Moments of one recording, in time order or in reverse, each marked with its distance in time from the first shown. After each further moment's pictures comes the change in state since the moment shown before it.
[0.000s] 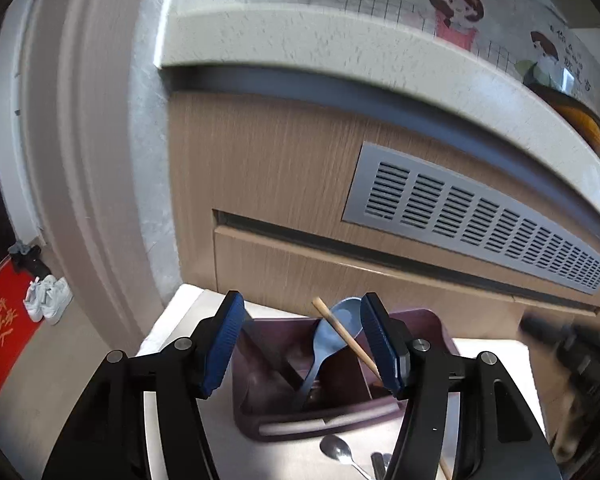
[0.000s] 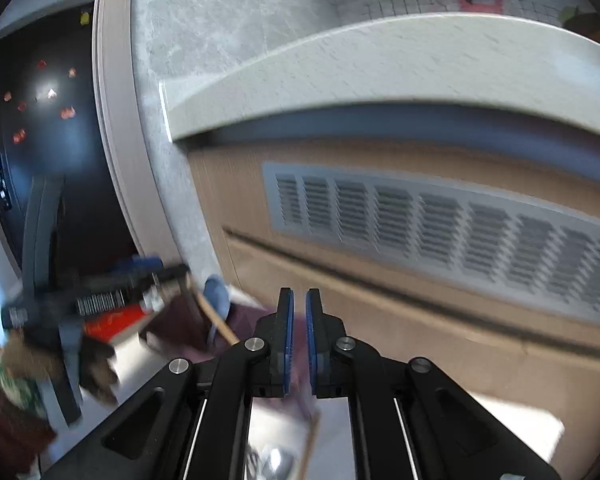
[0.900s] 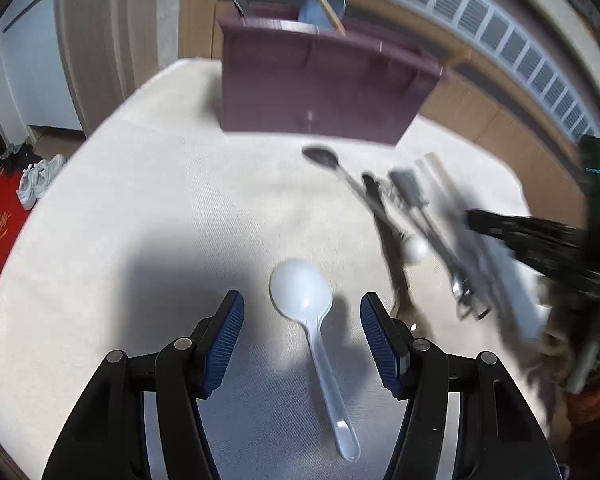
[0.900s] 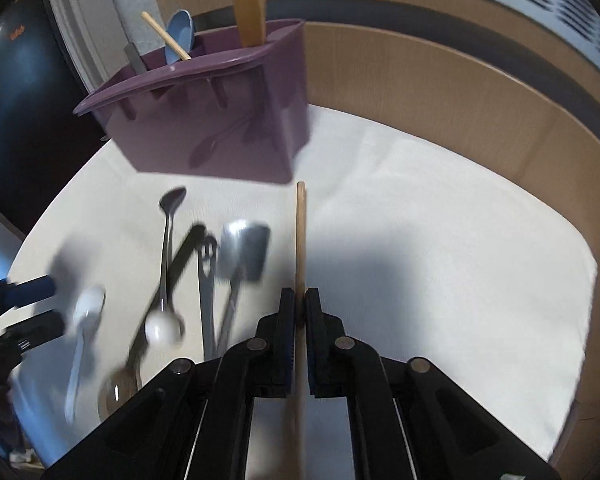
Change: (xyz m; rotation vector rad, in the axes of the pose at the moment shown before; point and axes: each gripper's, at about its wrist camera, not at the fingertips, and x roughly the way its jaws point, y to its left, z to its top) left arm -0.040 -0.028 -0.196 -0.019 0.478 -0.018; right arm 0.031 -0.001 -0.135 0.042 0.490 -0.069
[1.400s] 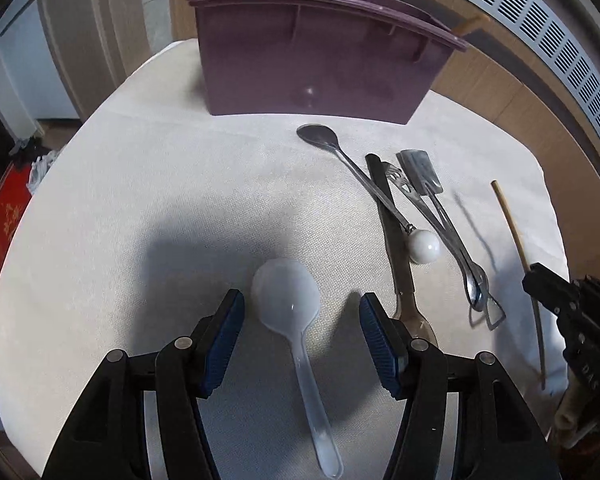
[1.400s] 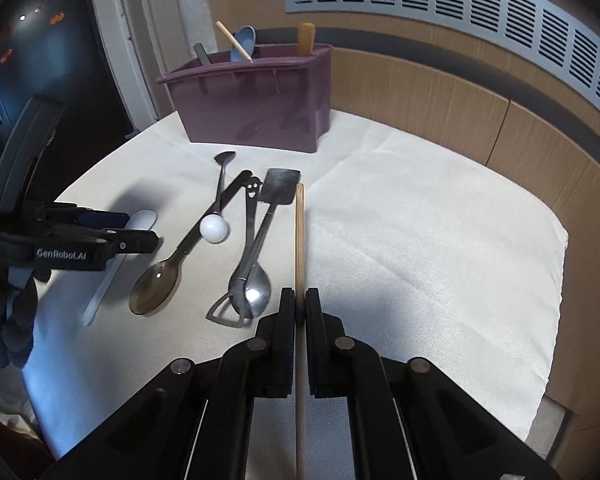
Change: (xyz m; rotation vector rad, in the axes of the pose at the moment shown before) left arm 0.016 -0.018 0.017 -0.010 0.089 0.072; right arm -0.056 0.014 -0.059 -0.089 -0.110 0.023
